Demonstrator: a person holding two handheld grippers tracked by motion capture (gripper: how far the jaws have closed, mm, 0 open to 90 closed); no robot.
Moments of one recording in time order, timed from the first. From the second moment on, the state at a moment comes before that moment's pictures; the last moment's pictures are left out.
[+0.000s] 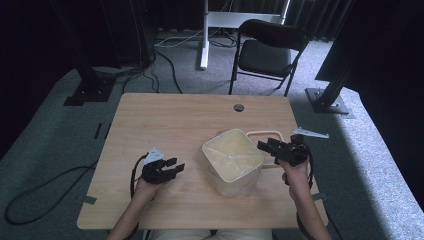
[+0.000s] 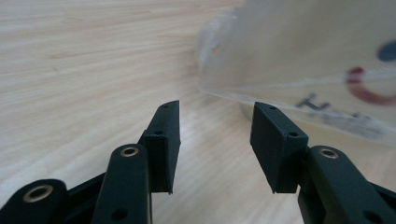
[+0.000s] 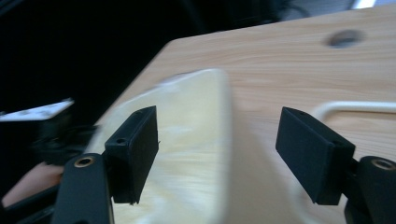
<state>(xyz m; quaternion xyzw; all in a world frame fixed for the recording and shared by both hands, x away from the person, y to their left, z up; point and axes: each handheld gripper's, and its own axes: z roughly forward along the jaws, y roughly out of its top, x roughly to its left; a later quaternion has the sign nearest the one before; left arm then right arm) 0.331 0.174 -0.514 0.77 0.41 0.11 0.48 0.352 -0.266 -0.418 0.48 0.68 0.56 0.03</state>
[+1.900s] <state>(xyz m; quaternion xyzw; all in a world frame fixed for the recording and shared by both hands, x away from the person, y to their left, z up) 0.318 0.178 -0.526 0.80 0.41 0.12 0.43 0.488 -0.076 -0.432 0.38 0.90 0.20 -0.01</state>
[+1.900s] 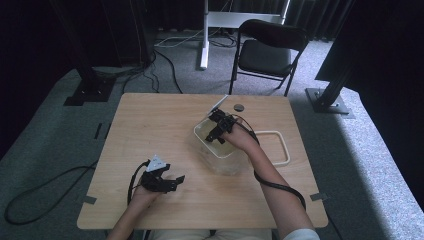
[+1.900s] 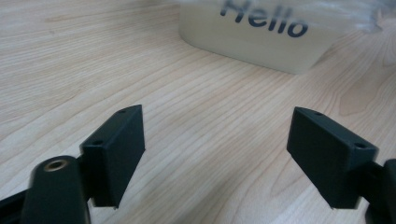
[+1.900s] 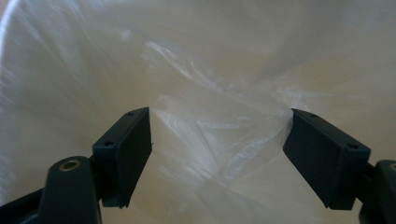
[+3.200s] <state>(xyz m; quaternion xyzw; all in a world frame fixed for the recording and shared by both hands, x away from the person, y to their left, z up) 0.311 0.221 -0.534 0.77 0.47 0.15 0.39 0.430 -0.148 -0.388 0.37 0.83 0.41 0.10</state>
